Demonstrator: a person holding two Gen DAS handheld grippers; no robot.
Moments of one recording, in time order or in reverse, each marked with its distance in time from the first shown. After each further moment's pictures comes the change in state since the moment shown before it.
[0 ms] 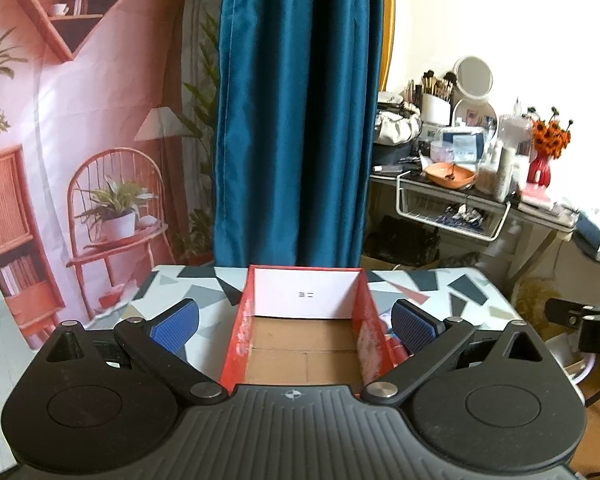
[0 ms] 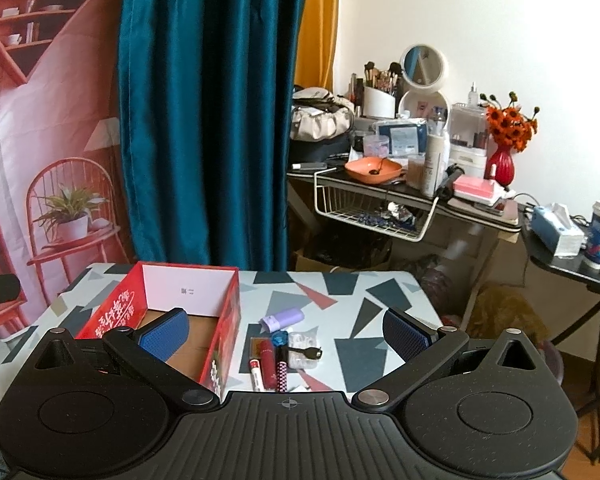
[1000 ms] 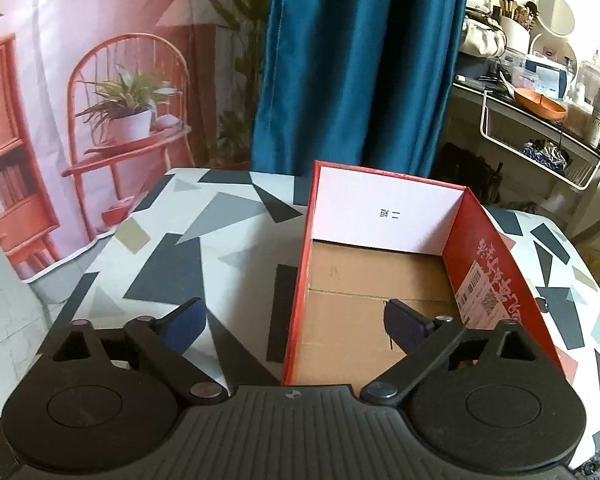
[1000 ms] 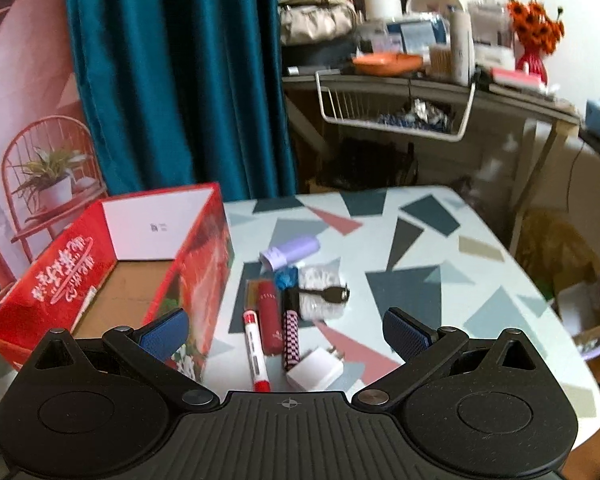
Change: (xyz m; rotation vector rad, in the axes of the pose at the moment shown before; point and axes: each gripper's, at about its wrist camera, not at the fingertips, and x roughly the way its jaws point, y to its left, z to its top) left arm 0.172 0.081 -0.061 -0.100 0.235 0.042; right arm 0.190 -0.021 -0.085 0.106 0.165 0.064
